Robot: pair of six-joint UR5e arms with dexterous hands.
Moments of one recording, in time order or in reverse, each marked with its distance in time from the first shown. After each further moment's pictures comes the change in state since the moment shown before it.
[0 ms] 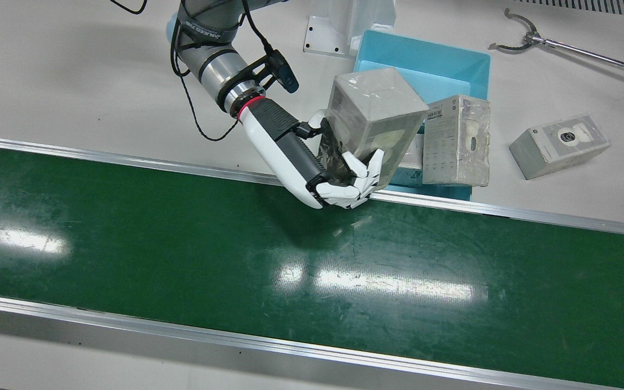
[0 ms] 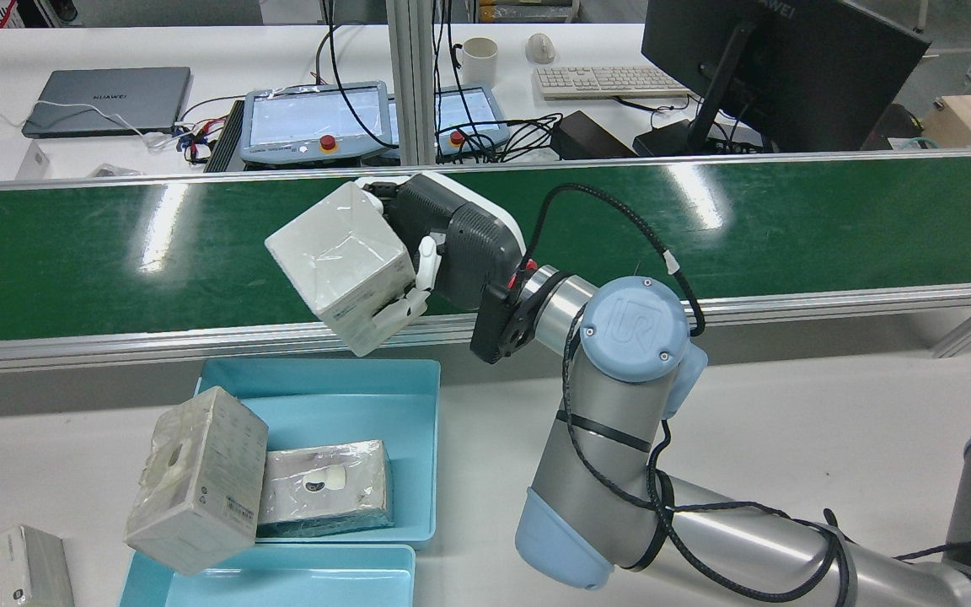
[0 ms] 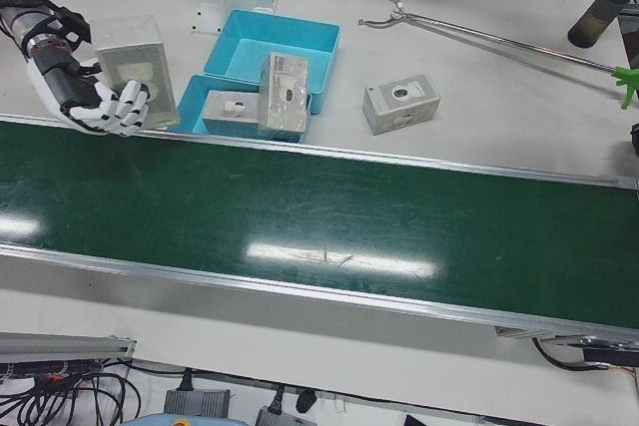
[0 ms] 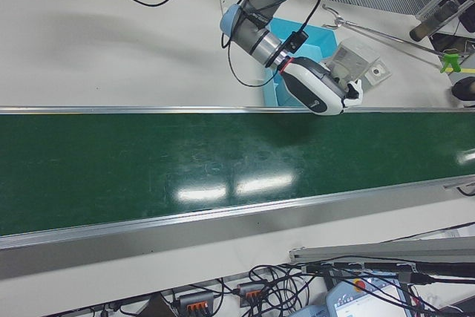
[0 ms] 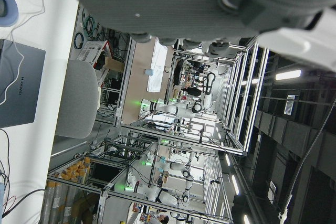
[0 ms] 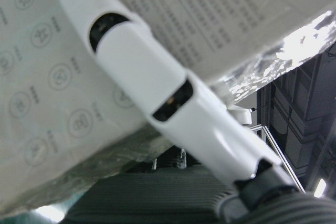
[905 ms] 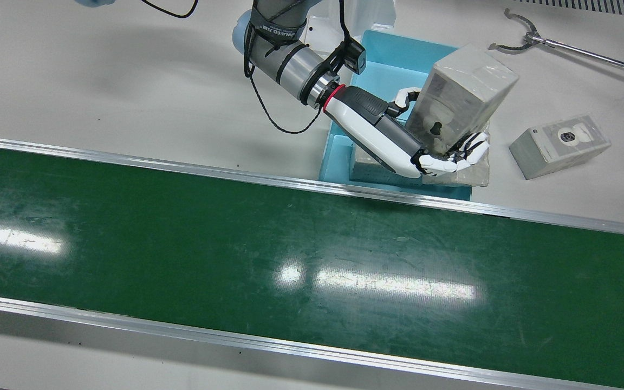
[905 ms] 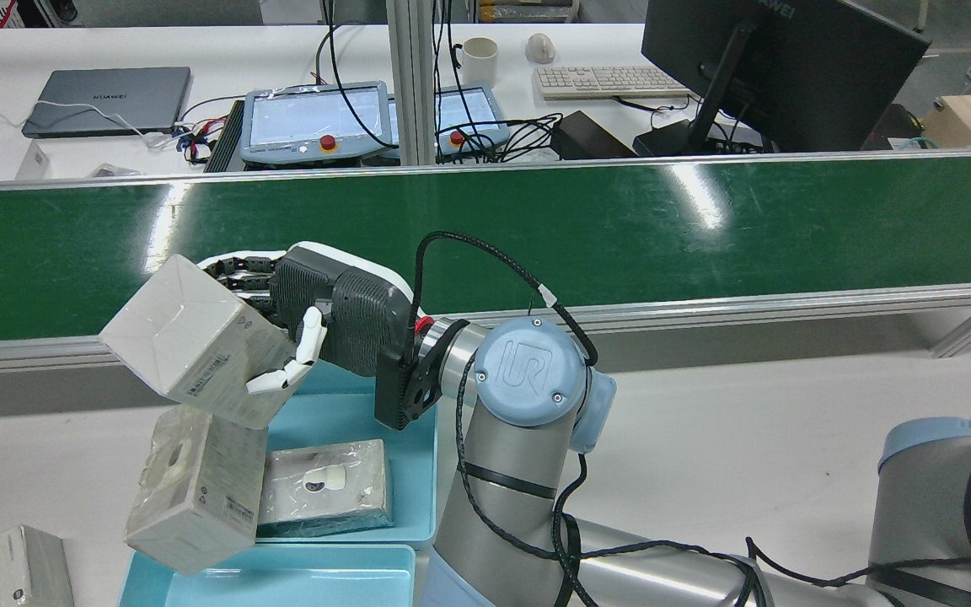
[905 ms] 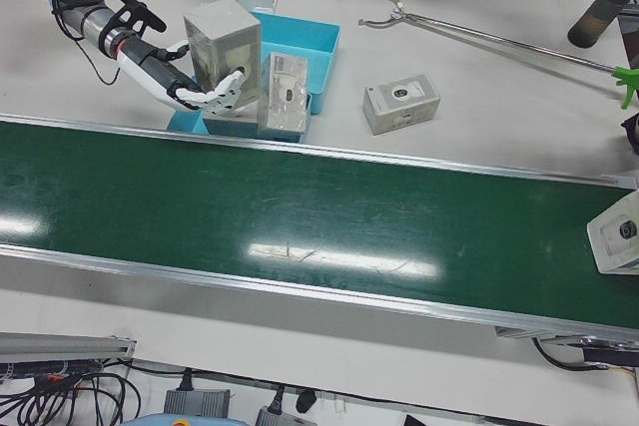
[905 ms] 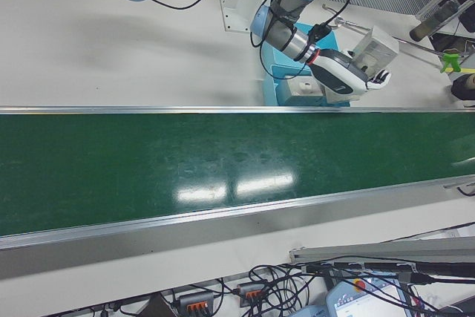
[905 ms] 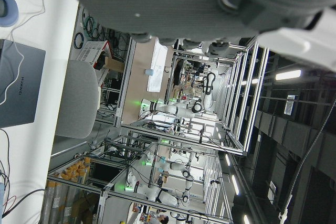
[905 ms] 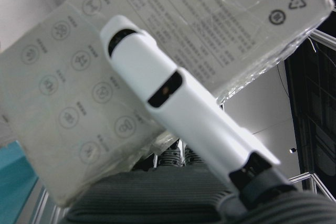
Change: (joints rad) left arm 0.000 0.000 0.000 0.000 0.000 0.000; right arm -0.102 0.138 -0.103 0.009 -0.119 0.011
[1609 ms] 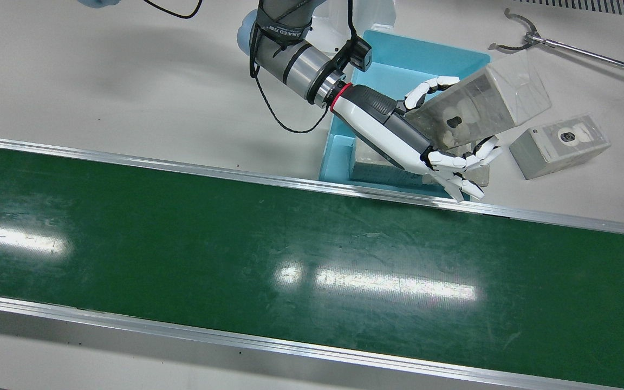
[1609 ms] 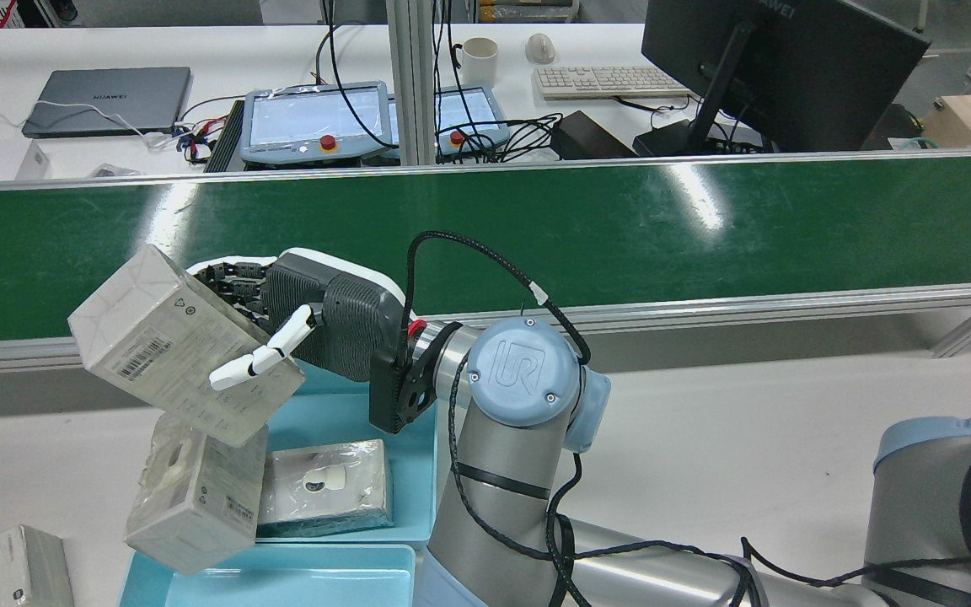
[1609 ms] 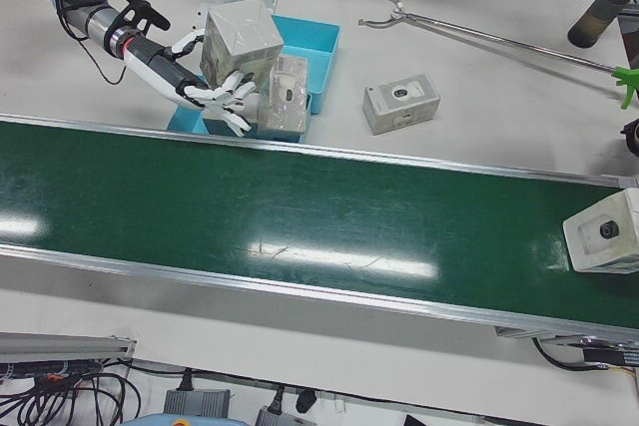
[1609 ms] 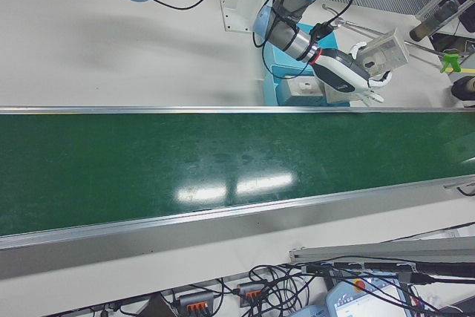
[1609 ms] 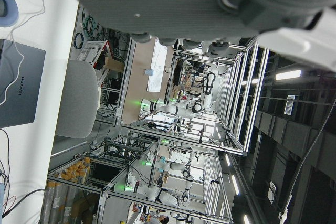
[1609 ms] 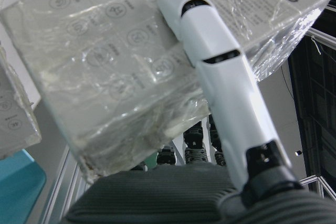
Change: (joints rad) left arm 0.000 0.000 0.000 0.000 0.000 0.000; right arm -0.003 0.010 -0.009 -0.001 -0.023 0.012
